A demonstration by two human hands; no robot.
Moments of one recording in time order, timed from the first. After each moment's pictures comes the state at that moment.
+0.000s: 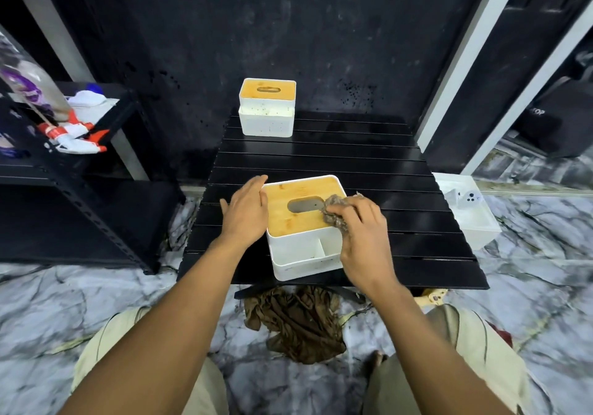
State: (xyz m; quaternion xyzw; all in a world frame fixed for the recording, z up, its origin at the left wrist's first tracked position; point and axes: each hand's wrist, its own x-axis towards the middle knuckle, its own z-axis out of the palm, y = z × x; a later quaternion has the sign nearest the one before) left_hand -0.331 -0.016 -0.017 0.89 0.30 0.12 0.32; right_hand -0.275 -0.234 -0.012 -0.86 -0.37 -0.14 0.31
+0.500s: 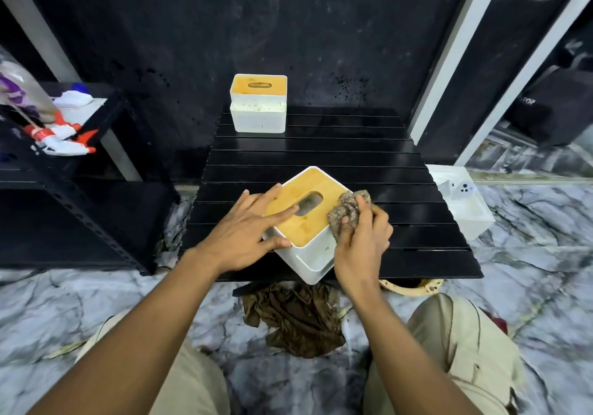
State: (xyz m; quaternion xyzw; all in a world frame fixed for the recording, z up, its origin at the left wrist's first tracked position) left_hand -0.373 -0.024 0.001 0.99 0.01 -0.03 0.13; right_hand -0.297 -0.223 -0.029 -0.88 -0.12 -0.11 0.45
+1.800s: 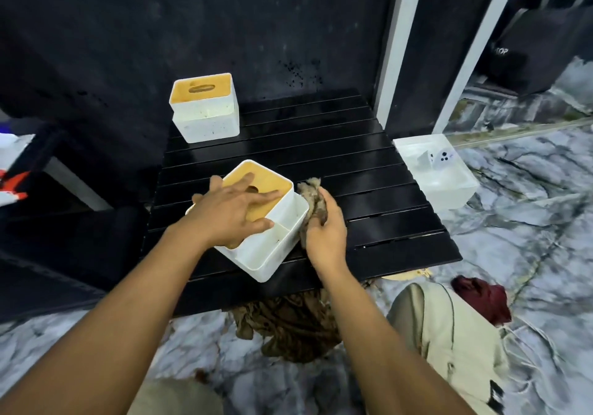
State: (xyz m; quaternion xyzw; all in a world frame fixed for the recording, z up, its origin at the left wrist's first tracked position) left_hand -0.282 -0.051 0.031 0.99 0.07 -0.13 0.01; right_hand -0.240 -0.221 -0.043 -0.76 0.01 0.07 0.64
